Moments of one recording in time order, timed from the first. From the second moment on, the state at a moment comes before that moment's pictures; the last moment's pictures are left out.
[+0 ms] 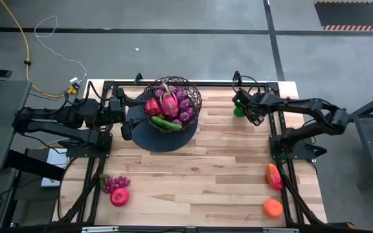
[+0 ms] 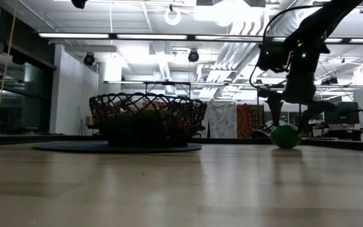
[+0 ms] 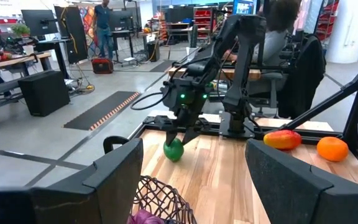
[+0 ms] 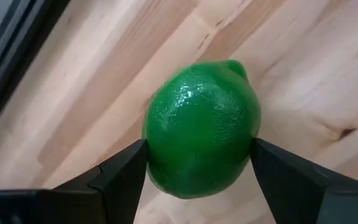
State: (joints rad) left arm 0.06 0.66 0.75 -0.15 -0.33 0.03; right arm -0.59 1.34 0.69 -0.61 0.26 1.74
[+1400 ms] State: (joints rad) left arm 0.06 0.66 0.75 -0.12 -0.32 -0.18; right arm -0.36 0.90 0.86 -0.17 -0.06 0.59
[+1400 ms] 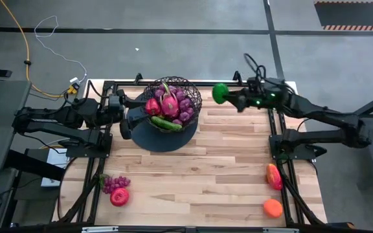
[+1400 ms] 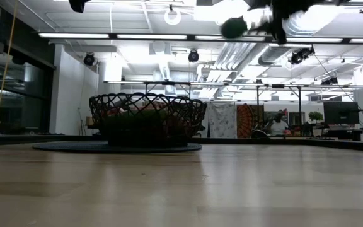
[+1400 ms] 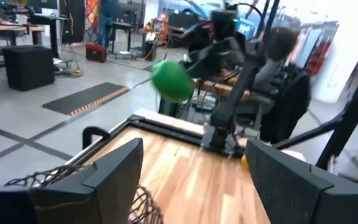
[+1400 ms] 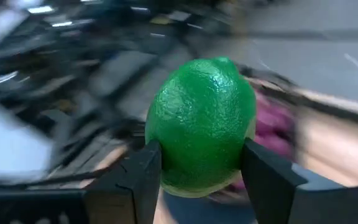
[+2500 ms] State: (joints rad) left arm 0.06 0.97 0.75 0.24 -0.25 -0.21; right arm -0.06 1.12 0.94 0.12 0.01 0.10
